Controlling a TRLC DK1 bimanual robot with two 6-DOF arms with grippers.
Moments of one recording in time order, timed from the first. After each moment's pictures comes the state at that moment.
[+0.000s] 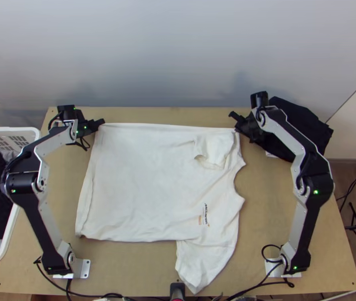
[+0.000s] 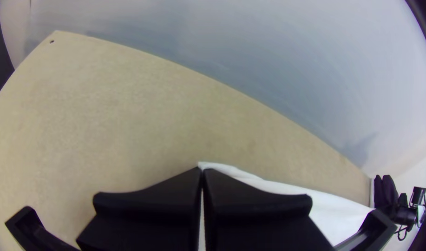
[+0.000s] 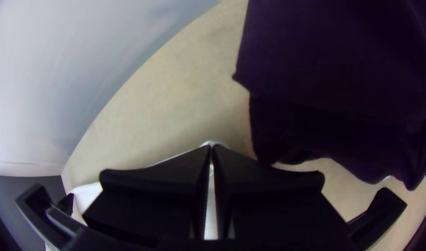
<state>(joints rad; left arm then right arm) 0.13 2.15 1.52 -0.08 0.21 -0.31 0.14 2.16 1.76 -0.61 -0.12 0.73</state>
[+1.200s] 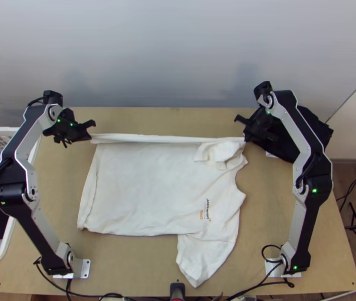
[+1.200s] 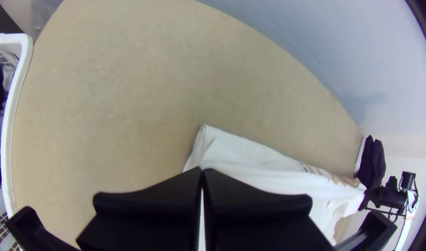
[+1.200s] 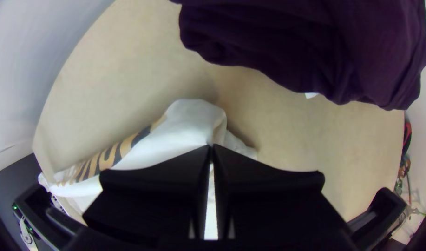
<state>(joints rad) 0.17 2.00 1.73 -0.93 0.27 -0.20 0.14 2.16 2.05 -1.30 -0.09 0.66</state>
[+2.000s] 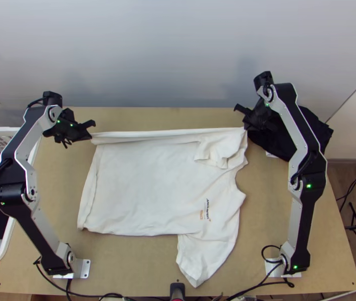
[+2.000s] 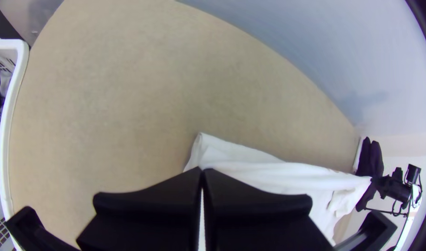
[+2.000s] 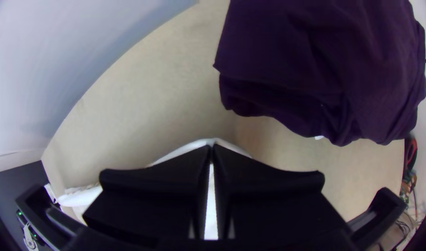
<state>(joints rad) 0.18 2.01 1.72 -0.88 0.29 -0.20 0.15 2.24 2.25 -1.27 -0.05 0.66</state>
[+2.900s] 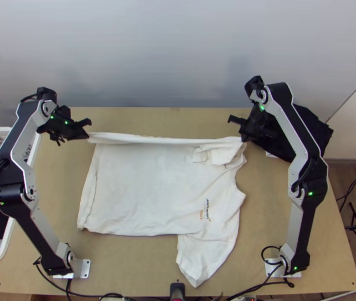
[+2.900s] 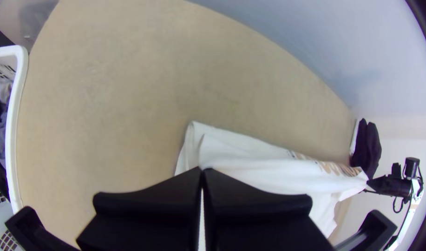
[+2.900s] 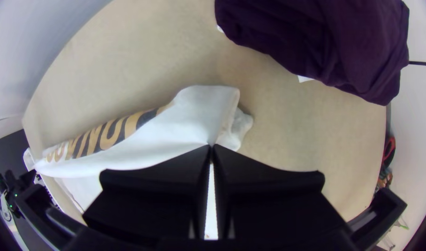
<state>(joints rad) 0.19 2.01 1.80 -1.04 0.34 -0.10 0.24 2.15 2.18 -1.49 -0.05 0.62</state>
